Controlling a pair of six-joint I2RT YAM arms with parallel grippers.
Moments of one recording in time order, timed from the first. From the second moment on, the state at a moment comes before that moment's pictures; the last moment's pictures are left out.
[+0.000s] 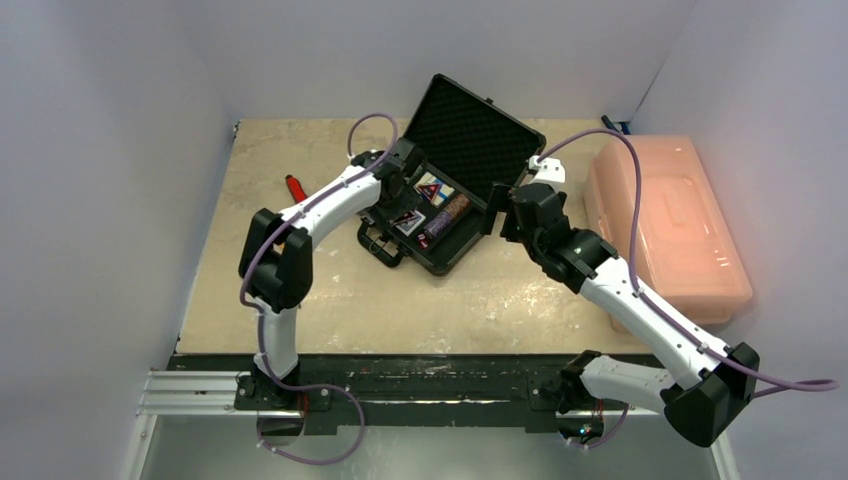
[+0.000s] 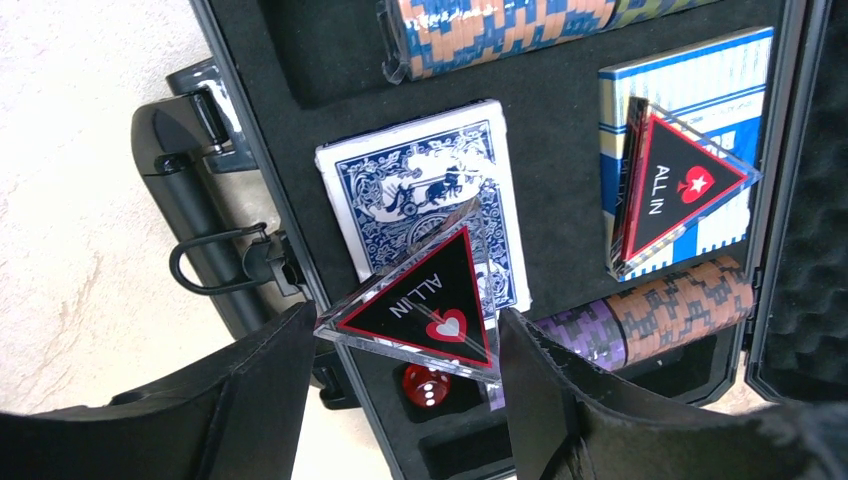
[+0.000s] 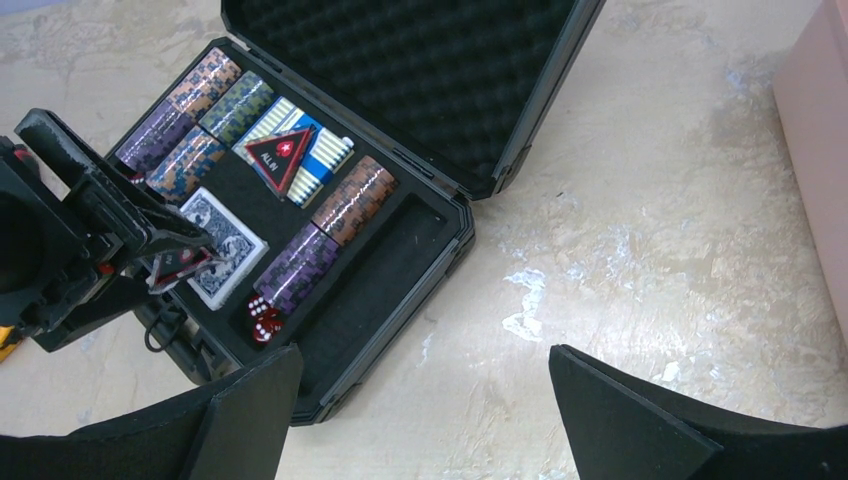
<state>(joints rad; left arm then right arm) -0.58 1.97 1.68 -0.92 -0.30 -1.20 0.63 1.11 1.04 -0.51 0.48 0.54</state>
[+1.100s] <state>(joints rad) -0.57 2.04 1.71 -0.88 -0.30 -1.20 0.63 1.10 1.02 -0.51 0.48 0.53</state>
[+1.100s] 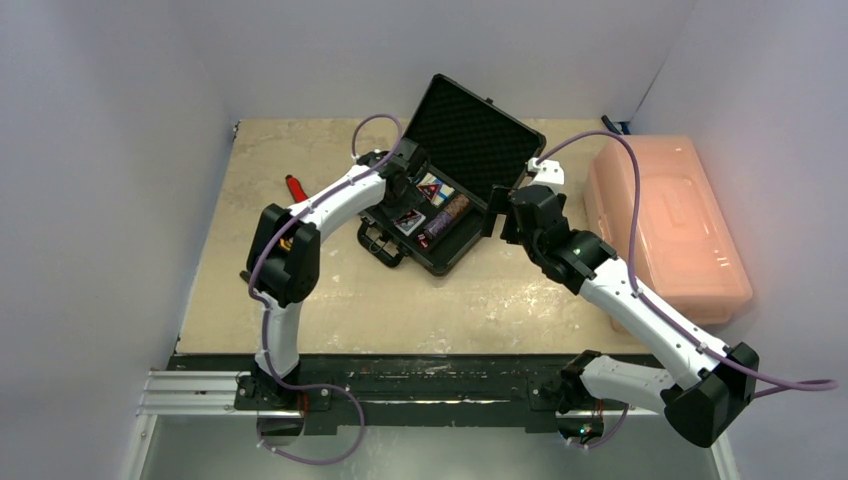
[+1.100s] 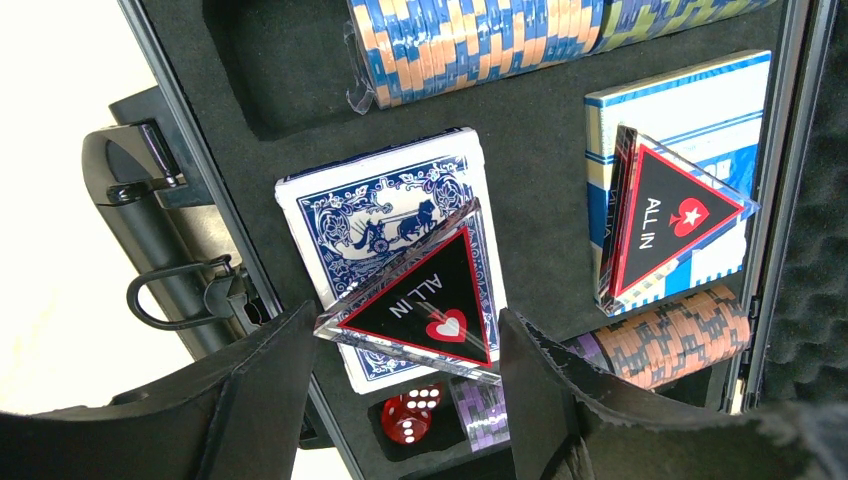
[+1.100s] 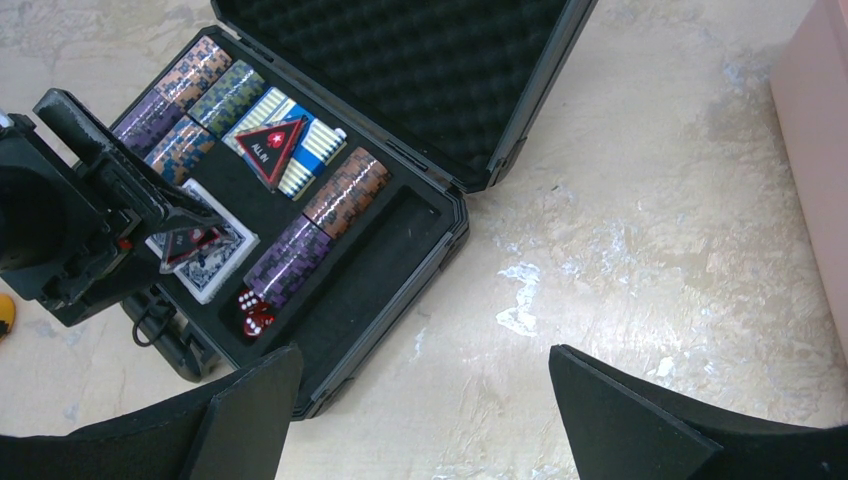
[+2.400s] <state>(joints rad) -0.57 2.02 1.71 -0.83 -0.31 -1.20 0.63 1.09 1.02 -0.51 0.48 0.53</state>
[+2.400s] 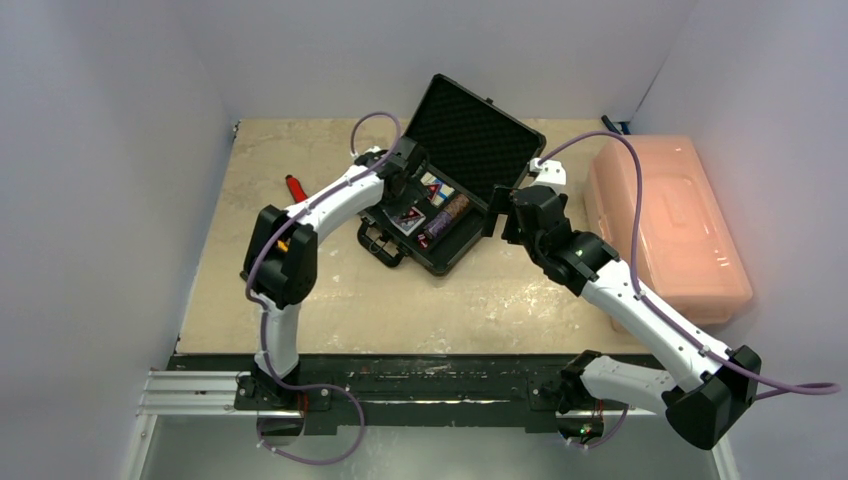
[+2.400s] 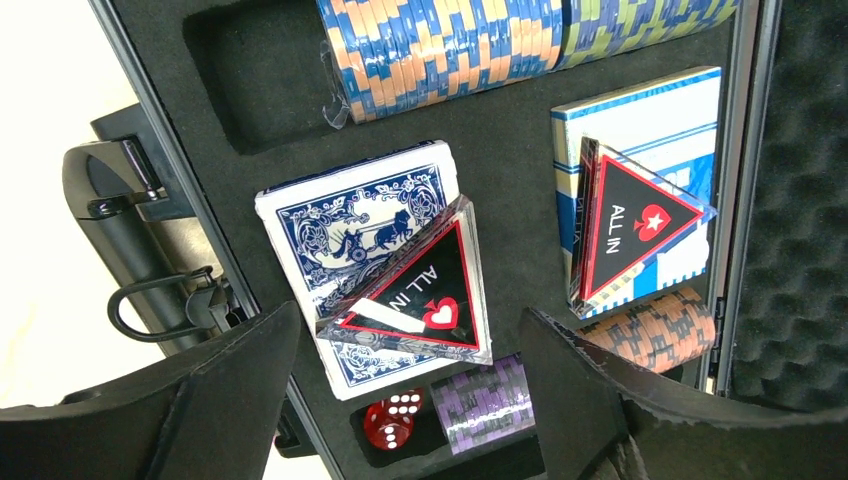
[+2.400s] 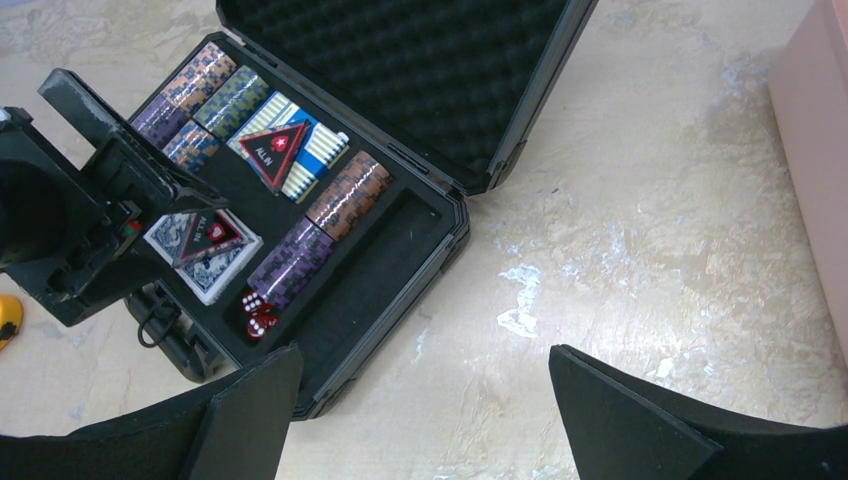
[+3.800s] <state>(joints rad) -0.47 0.98 1.08 -0.77 -0.29 -0.57 0.54 1.33 1.46 -0.52 0.52 0.38</state>
